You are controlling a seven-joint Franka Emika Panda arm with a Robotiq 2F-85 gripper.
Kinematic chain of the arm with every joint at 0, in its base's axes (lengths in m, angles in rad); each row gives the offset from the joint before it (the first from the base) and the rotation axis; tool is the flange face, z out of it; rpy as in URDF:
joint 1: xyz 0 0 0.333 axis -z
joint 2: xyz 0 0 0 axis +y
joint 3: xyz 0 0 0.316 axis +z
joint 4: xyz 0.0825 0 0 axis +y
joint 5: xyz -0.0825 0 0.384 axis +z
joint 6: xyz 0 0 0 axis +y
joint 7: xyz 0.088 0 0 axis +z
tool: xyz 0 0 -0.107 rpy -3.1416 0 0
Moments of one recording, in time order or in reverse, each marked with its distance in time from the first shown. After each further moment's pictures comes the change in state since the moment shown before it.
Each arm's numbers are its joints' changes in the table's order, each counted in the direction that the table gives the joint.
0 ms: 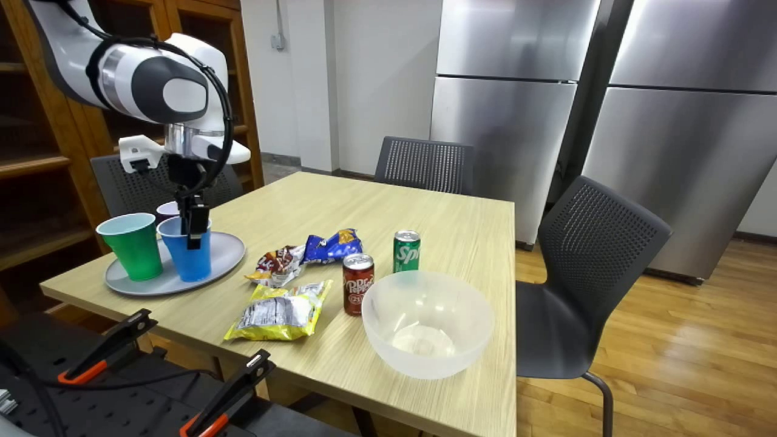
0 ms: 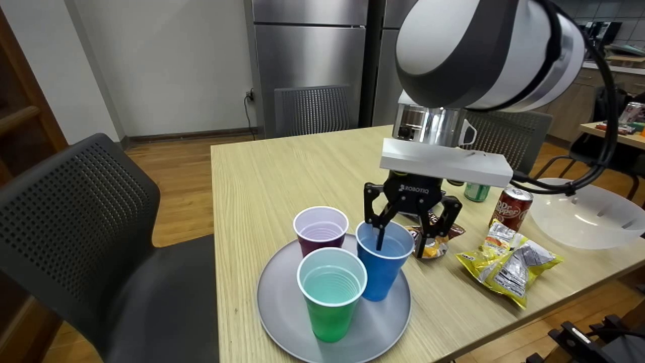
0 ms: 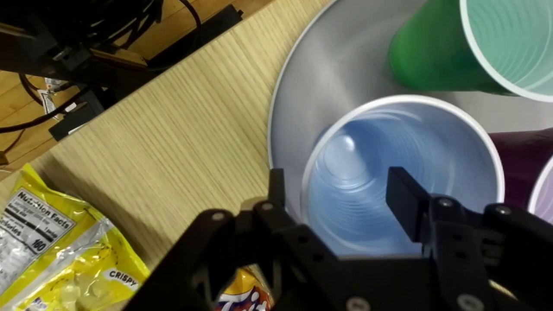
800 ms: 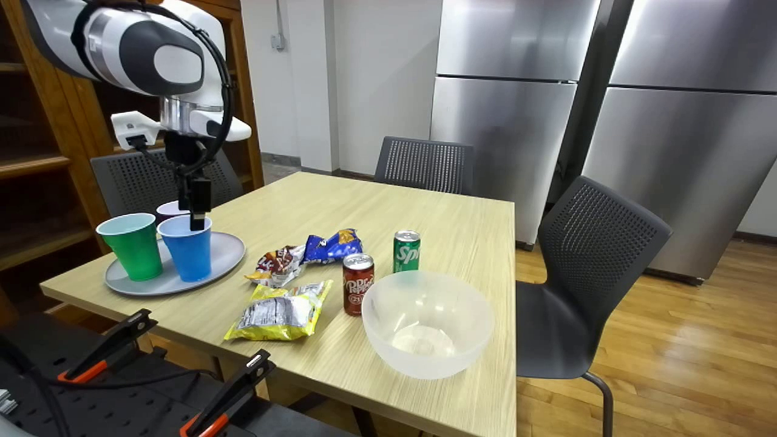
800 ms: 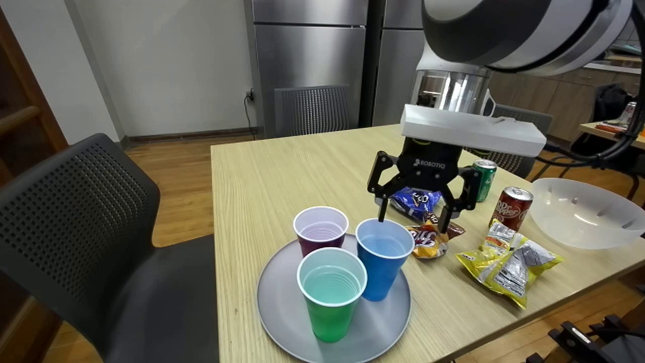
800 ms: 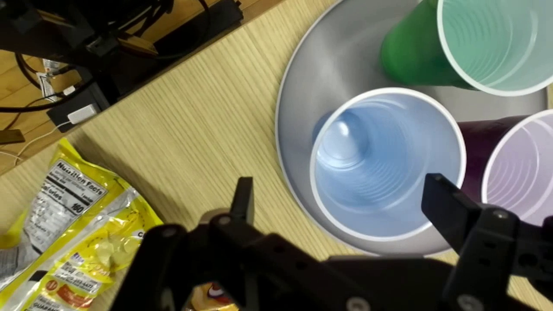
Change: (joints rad) arm 0.014 -0.145 -0.008 0.062 0.007 0.047 0.046
